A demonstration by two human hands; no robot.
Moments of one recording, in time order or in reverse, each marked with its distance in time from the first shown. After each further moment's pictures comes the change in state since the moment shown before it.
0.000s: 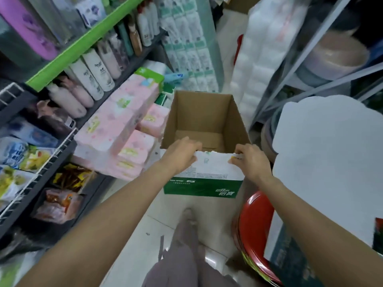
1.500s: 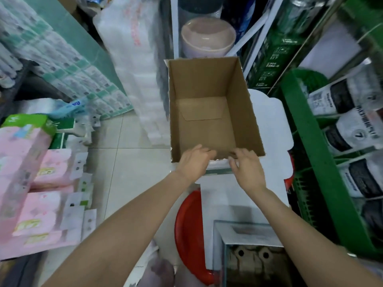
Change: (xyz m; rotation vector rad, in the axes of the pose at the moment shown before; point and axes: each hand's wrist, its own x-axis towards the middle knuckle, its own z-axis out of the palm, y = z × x) left_hand 0.211 0.294 0.102 0.112 -0.050 0.440; right_hand -0.050 0.290 -0.061 0.026 0.354 0.431
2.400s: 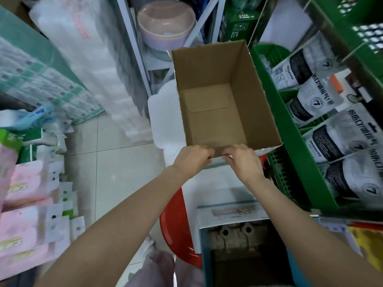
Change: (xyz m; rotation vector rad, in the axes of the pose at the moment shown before) left_hand 0.029 0.073 0.017 -0.055 -0.208 0.166; right_hand -0.027 0.067 -0.033 -0.044 -0.181 0.036
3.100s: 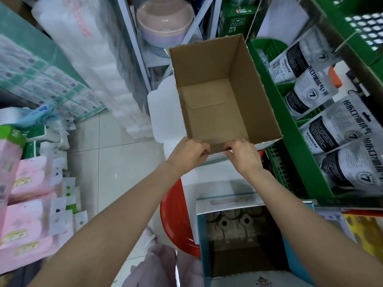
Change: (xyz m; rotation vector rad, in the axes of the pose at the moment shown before) left_hand -0.019 0.008 0.004 -0.041 0.072 0.024; right_hand -0.018 -0.003 -0.008 -0.008 -0.028 0.084
